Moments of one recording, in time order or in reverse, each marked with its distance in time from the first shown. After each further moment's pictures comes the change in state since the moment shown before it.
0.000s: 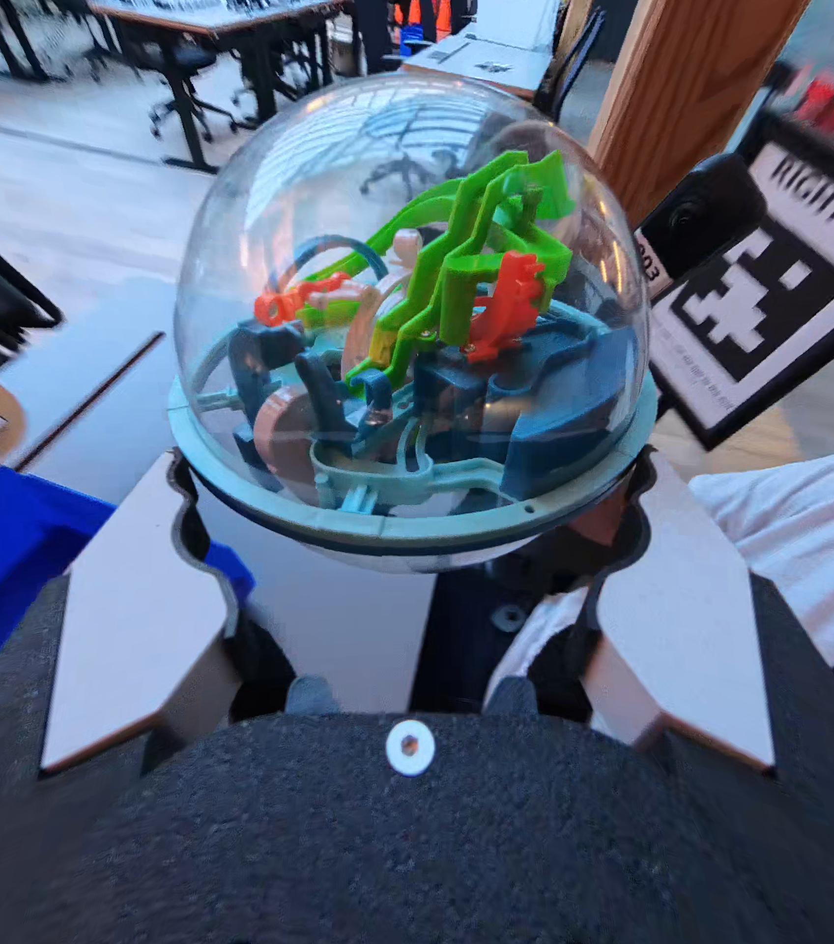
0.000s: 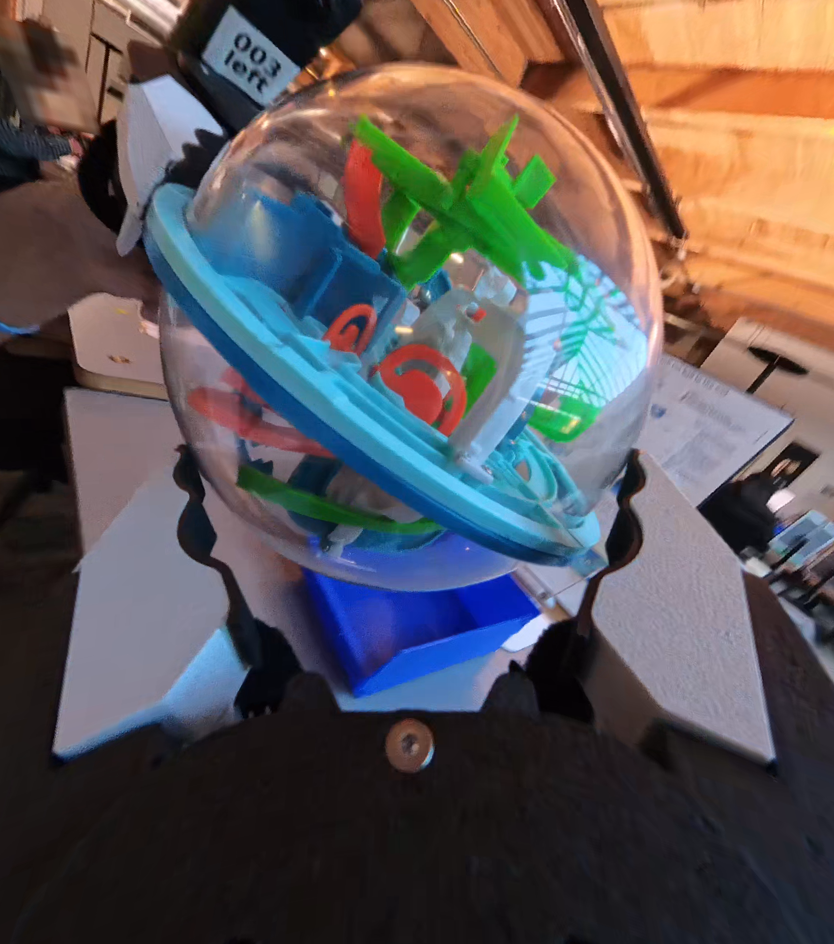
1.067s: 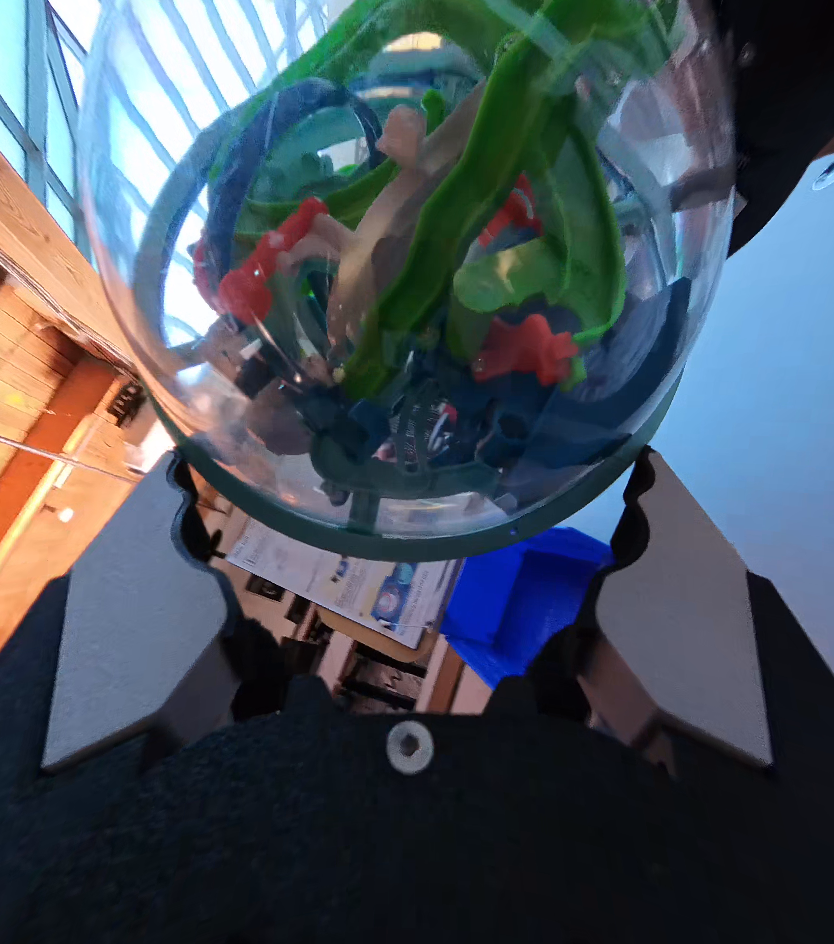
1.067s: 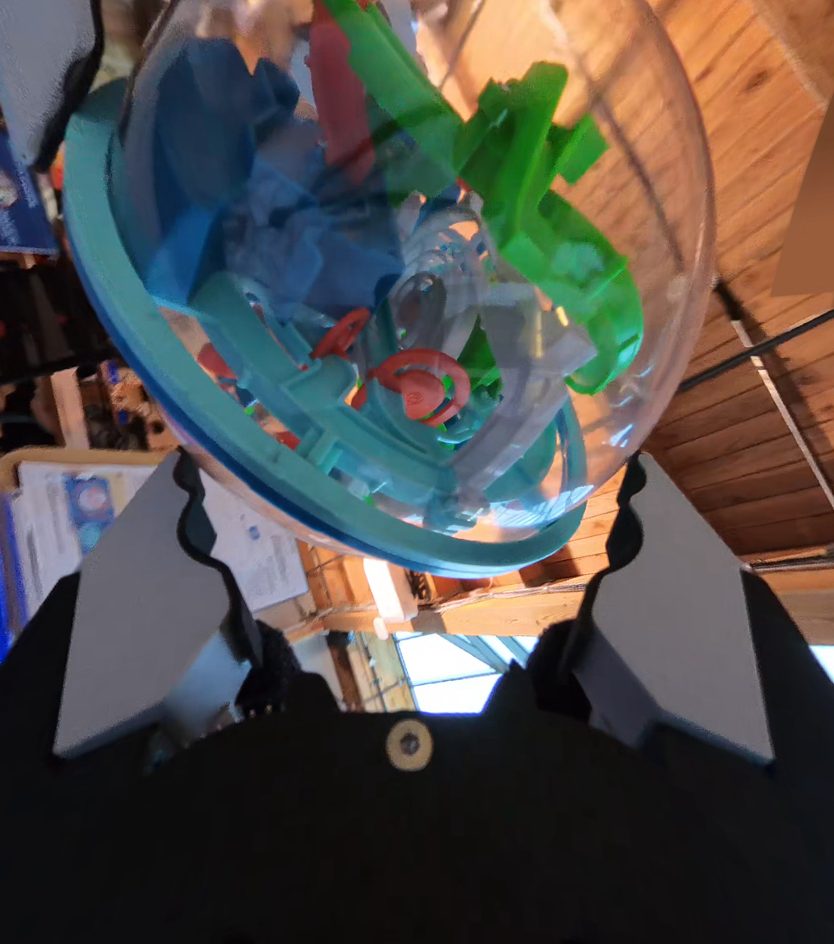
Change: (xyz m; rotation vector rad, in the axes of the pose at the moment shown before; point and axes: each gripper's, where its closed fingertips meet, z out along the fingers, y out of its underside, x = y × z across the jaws) left arm 0.066 0.046 -0.044 0.087 -0.733 1.039; right arm -0.064 -0.053 -0.036 0.187 0.456 -1.233
